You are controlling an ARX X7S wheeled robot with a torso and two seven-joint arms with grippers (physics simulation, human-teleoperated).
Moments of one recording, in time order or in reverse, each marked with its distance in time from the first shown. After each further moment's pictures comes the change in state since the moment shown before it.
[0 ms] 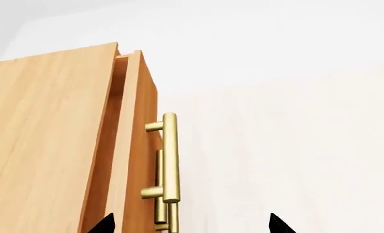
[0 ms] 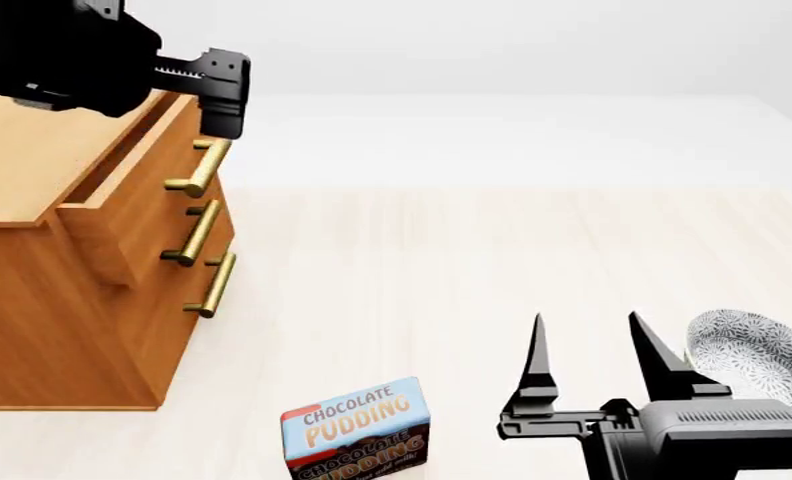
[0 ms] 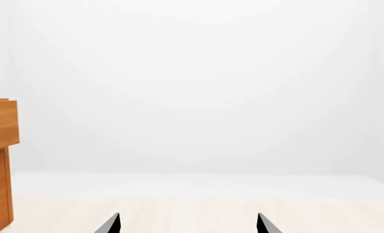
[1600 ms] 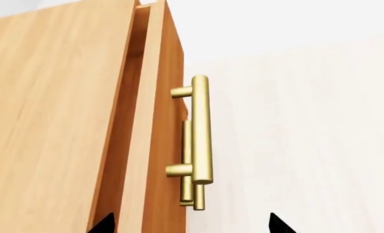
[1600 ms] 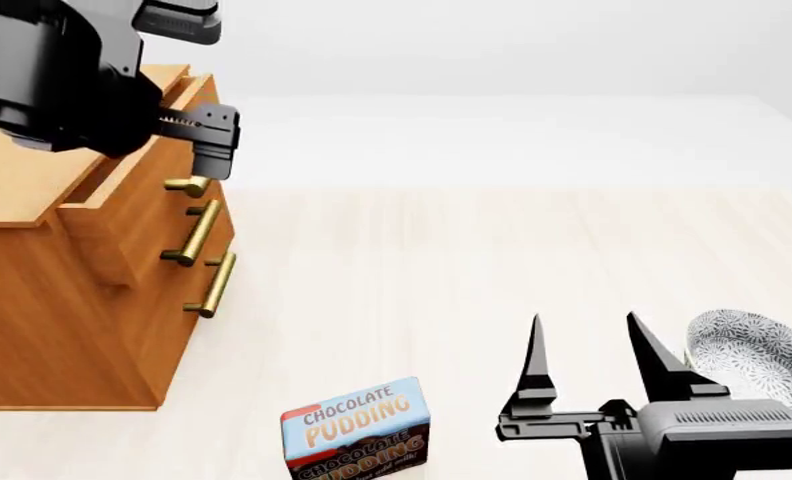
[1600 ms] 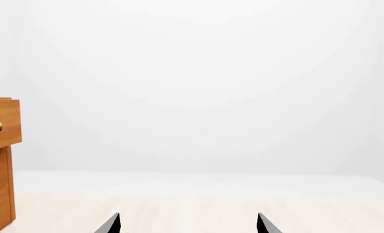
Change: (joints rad) left arm 0.020 -0.014 0.221 -0.069 0.058 0.086 0.110; right arm 0.003 0.022 -0.020 0.001 0.010 -0.008 0.021
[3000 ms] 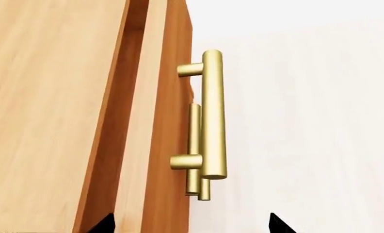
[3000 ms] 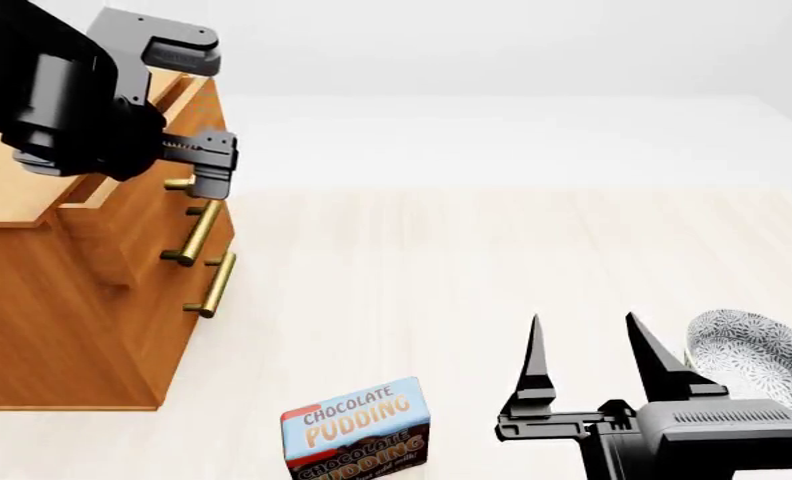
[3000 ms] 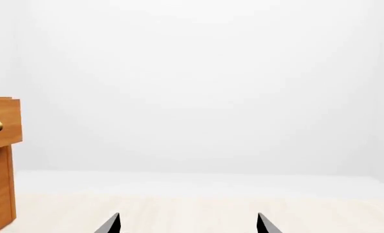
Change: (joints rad) left arm 0.023 0.019 0.103 -0.089 0.075 0.060 0.125; right arm 0.005 0.016 -0.015 0.008 0.009 -0.011 0.016
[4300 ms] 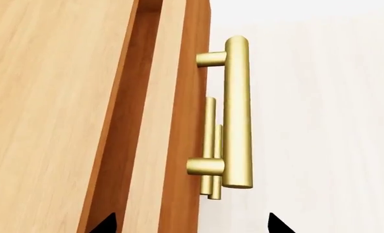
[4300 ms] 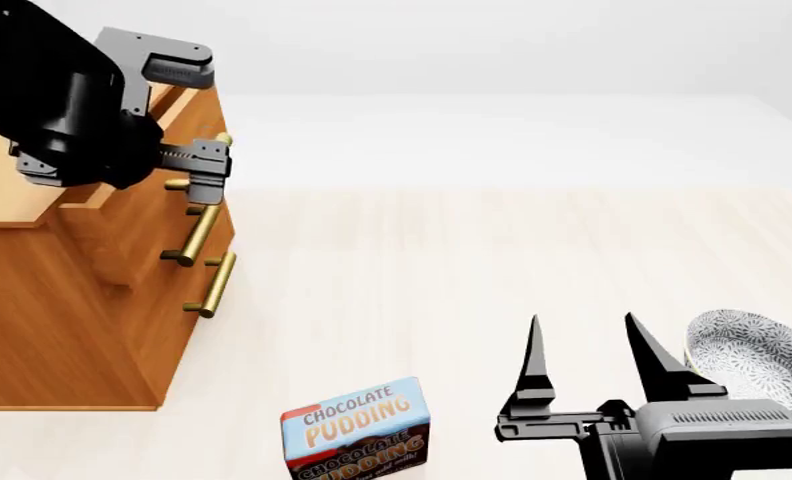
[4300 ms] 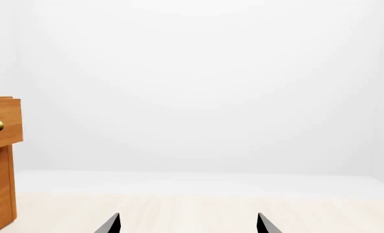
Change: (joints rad) left arm -0.011 0.063 0.108 -0.165 0.129 0.067 0.177; right arm 0.004 0.014 -0.014 0.002 0.007 -0.006 0.016
